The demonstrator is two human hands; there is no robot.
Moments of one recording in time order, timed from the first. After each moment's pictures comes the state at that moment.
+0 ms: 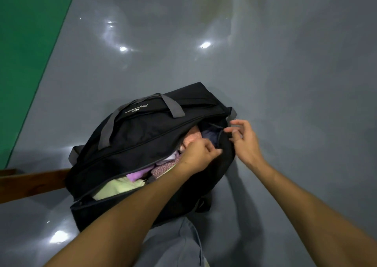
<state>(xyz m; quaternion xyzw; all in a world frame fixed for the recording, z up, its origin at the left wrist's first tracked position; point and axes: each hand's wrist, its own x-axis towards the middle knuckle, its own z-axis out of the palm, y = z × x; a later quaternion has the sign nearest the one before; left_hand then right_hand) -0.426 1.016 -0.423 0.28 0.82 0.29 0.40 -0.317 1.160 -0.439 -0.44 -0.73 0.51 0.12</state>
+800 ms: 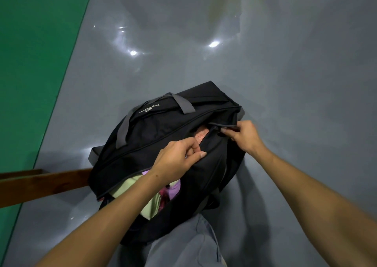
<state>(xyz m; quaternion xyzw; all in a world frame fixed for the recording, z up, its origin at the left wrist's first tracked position) -0.469 0.930 -0.366 0.38 0.83 0.27 0.31 -0.354 1.163 -0.455 -0.40 -0.75 0.52 0.02</state>
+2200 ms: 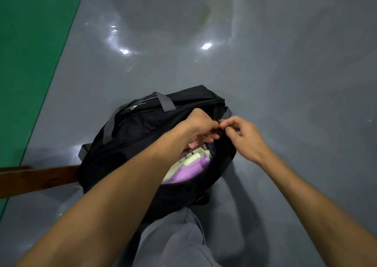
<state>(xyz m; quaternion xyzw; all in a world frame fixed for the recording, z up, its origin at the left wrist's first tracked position) -0.459 1.061 -0.331 0.09 0.76 0.36 0.53 -0.310 1.150 -0.362 -0.31 -0.82 0.47 0.06</state>
